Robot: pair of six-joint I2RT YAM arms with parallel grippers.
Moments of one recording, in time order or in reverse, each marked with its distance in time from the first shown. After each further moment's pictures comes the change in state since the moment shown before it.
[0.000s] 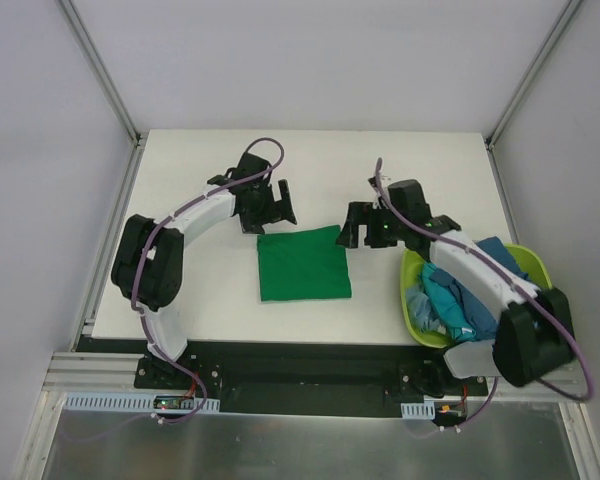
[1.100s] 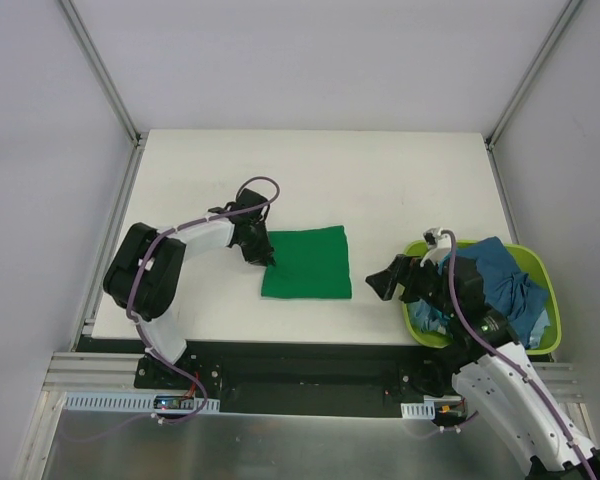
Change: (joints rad) left arm -0.032 -0.105 -0.346 0.094 -0.048 -0.109; right arm -0.010 -0.963 -0.539 -0.015 0.100 0.164
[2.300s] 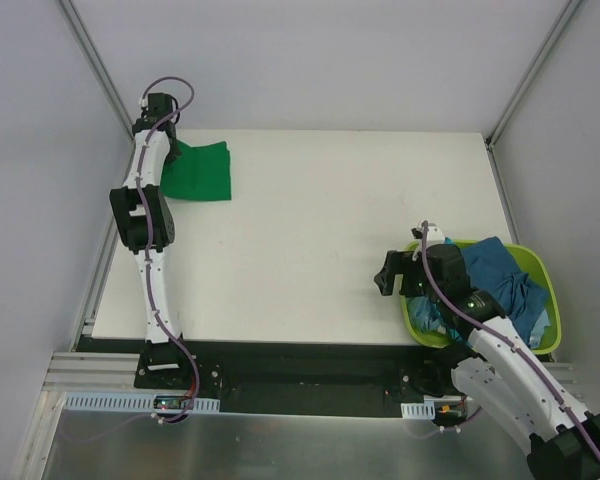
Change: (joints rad) left arm 0.557 0.706 1.321 -0.387 -0.461 0.568; right arm 0.000 0.194 0.039 -0.072 0.208 -0.184
